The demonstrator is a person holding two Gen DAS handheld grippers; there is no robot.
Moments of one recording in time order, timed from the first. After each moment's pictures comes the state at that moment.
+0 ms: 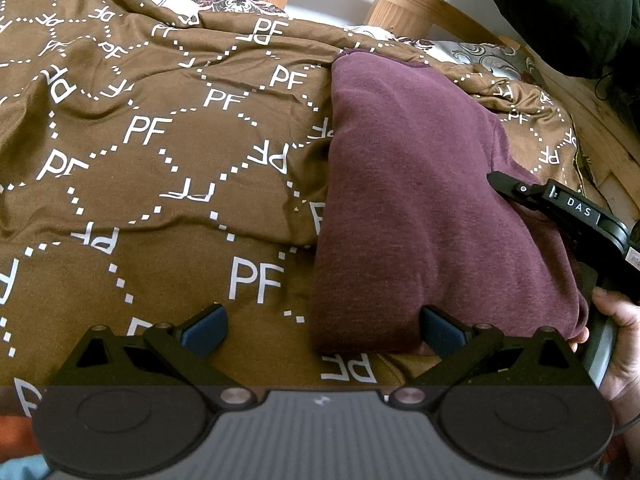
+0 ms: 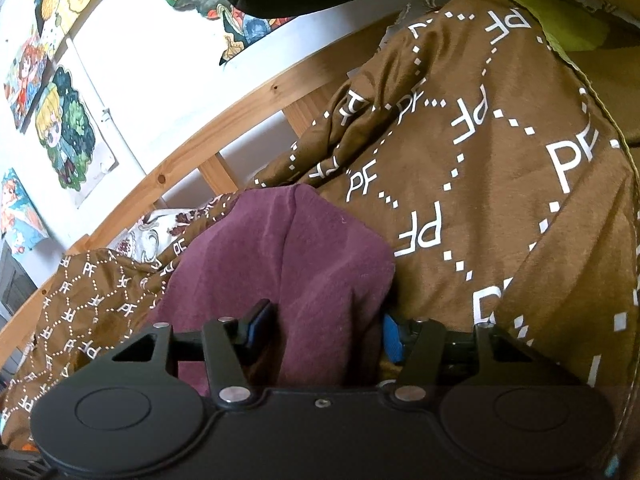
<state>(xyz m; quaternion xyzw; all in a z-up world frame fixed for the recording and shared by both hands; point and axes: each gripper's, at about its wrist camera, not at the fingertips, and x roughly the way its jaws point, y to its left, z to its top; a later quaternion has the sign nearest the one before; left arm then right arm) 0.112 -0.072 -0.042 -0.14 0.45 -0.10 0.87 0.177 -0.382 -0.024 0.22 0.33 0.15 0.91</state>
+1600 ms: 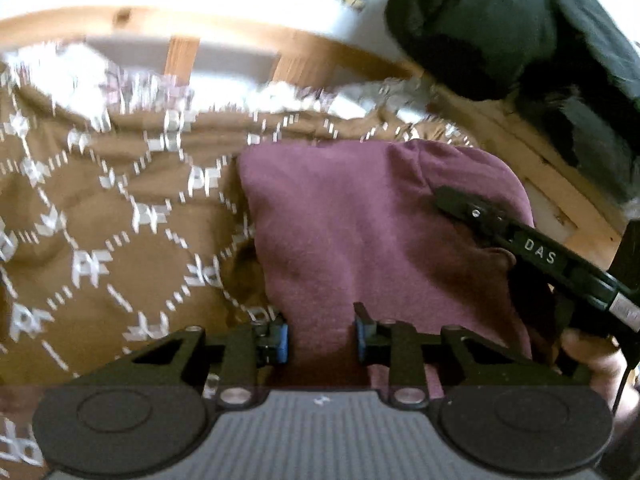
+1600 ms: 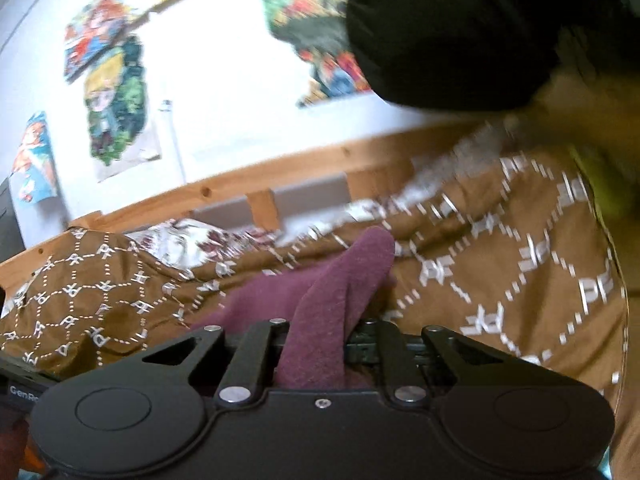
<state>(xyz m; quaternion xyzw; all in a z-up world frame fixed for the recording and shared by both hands) 0.132 -0.051 0.023 -0.10 0.37 -0.24 0.89 0.121 -0.309 0.057 0.08 0.22 0.16 0.96</state>
